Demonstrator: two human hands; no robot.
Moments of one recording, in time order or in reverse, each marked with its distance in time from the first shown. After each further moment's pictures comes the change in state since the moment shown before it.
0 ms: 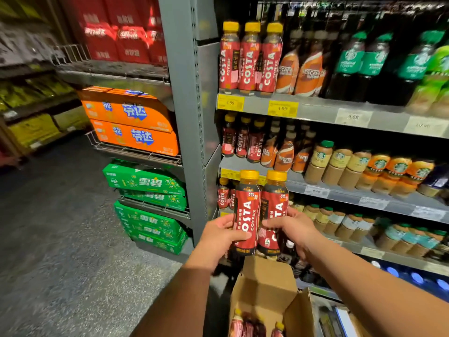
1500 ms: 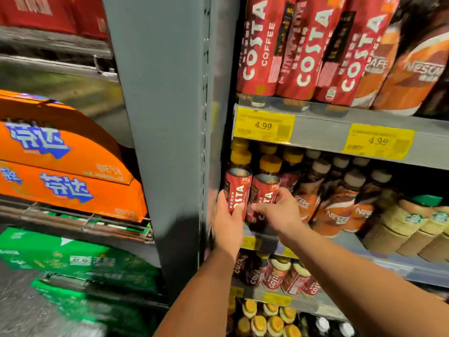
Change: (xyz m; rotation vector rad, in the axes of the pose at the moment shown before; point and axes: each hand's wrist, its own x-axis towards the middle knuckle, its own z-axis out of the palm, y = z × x) left_hand 0.346 0.036 -0.037 0.266 0.289 0.374; right_hand 0.331 -0.063 0.097 -0.122 0.318 -0.293
